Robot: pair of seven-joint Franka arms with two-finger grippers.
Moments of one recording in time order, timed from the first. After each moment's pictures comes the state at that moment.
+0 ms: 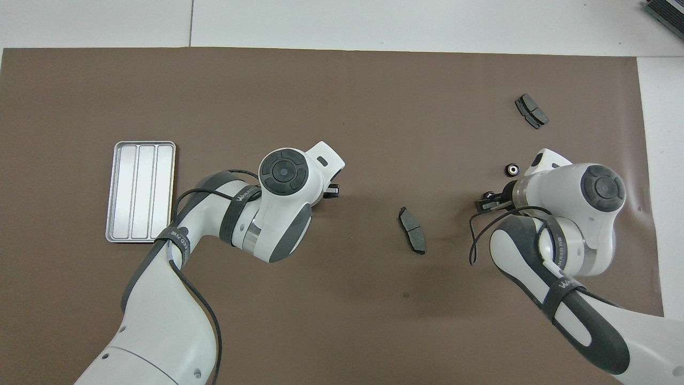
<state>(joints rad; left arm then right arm) -0.70 0.45 0.11 -1.83 -0.09 2.36 -0.46 0.02 0.19 0.04 -2.25 0.07 2.53 -0.26</state>
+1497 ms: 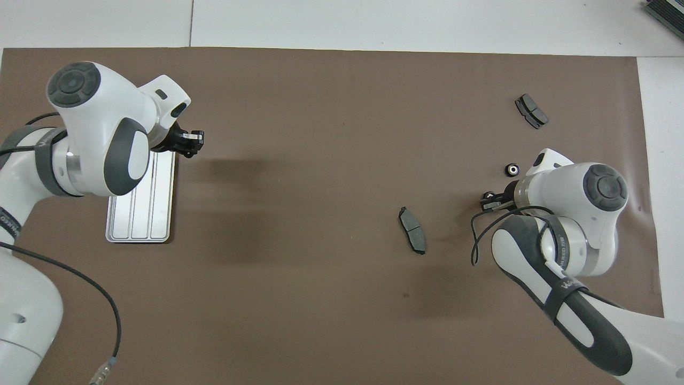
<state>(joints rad) -0.12 0.37 0.12 -1.79 -0.10 2.15 0.20 0.04 0.19 0.05 -2.22 0.07 2.46 -0.19</state>
